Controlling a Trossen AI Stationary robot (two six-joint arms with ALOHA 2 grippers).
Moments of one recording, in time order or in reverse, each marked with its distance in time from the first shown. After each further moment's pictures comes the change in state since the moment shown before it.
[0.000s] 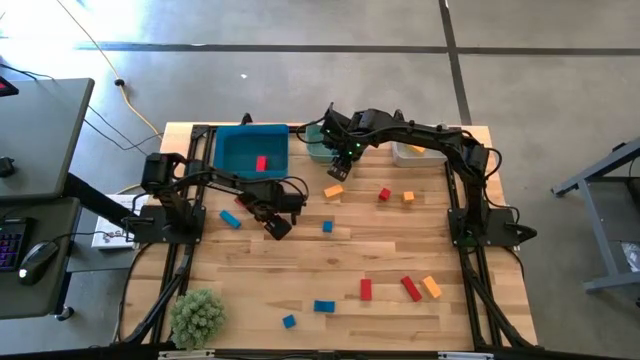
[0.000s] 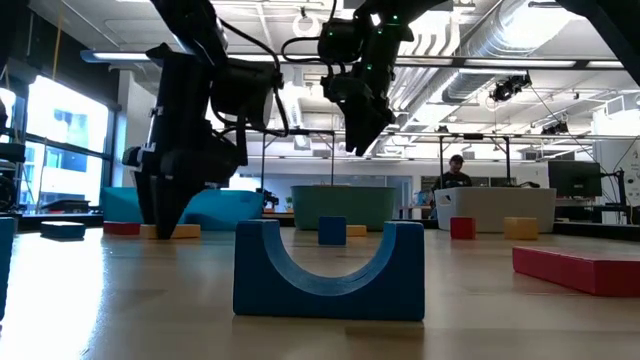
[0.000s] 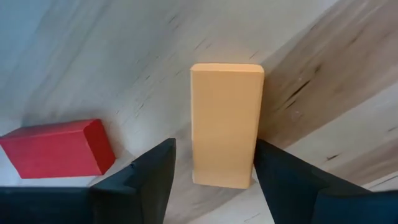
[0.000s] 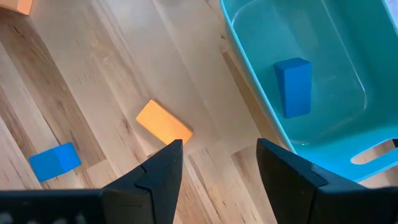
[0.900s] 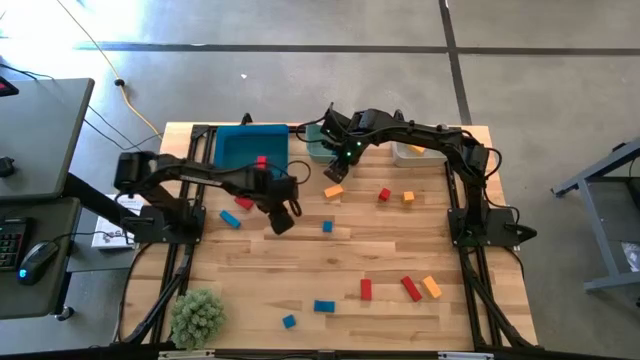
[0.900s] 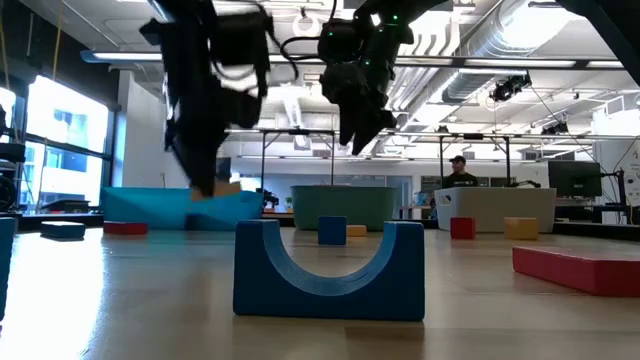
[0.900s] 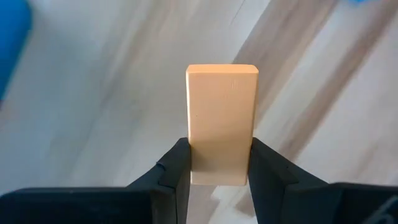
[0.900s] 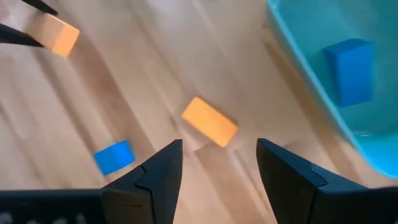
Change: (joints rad) left arm 0.040 -0.230 -0.008 0.180 0.028 0.315; right arm 0.000 0.000 0.000 0.001 -0.178 0.114
